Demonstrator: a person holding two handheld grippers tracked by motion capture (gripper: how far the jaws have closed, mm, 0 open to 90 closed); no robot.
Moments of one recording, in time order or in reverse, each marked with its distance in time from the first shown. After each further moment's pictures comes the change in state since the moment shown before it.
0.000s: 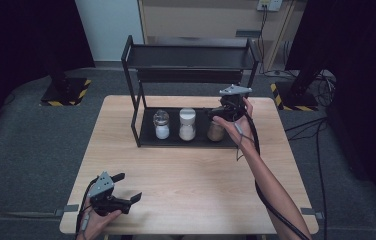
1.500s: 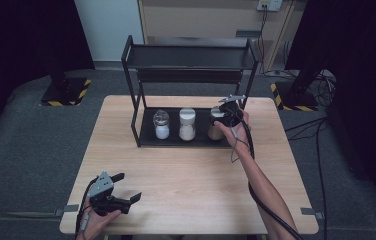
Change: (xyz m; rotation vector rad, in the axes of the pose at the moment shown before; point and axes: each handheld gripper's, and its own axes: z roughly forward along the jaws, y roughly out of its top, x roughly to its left) left arm 0.000 0.000 -0.001 0.000 0.002 -0.001; right arm -0.014 -0.023 0.054 0.187 -0.065 0.082
